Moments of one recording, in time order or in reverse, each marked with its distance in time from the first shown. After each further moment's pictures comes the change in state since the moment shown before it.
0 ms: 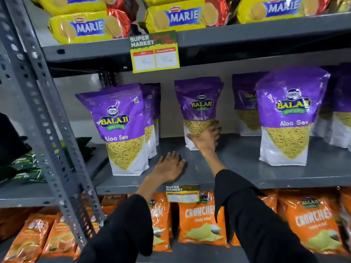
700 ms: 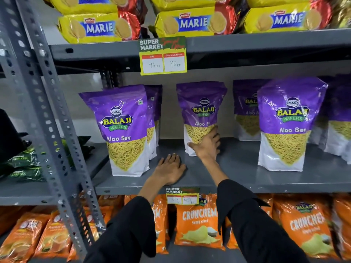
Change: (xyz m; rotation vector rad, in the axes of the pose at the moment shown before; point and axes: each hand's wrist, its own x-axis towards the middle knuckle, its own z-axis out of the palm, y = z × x) left_hand 0.005 -0.005 0.005 0.045 -0.009 0.029; right_hand -0.023 0.001 -0.011 -0.075 0.015 -0.028
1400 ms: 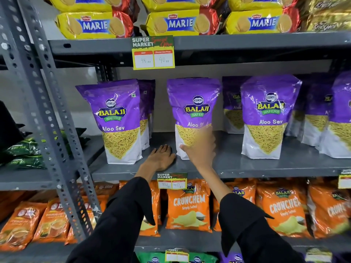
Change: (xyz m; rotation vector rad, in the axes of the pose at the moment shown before) left_hand -0.002 0.004 -0.002 0.031 -0.049 -0.043; right_hand -0.073 0.018 -0.052 0.008 -0.006 -0.087
